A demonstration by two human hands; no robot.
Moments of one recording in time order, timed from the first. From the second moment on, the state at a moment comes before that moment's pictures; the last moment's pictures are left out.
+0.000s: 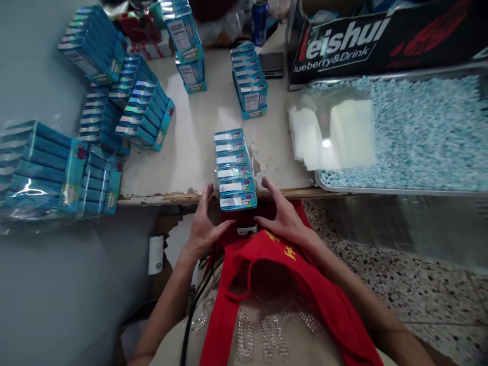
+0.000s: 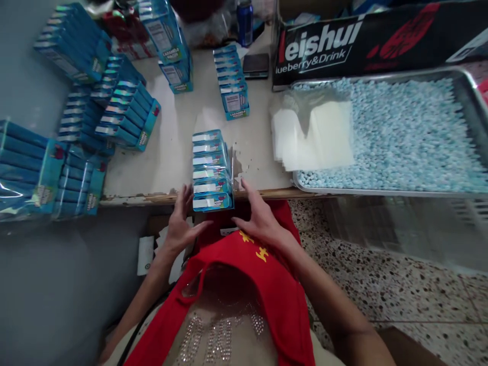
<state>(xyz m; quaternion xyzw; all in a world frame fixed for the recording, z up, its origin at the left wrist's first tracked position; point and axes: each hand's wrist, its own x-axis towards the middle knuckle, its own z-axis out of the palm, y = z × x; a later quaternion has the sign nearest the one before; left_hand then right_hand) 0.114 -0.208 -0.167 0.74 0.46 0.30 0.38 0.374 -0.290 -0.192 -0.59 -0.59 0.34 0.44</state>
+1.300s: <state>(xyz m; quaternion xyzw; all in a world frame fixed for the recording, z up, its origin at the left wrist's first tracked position) 0.166 -0.145 -0.075 0.88 0.37 0.22 0.18 0.373 -0.230 -0.144 -0.58 -0.51 0.34 0.54</state>
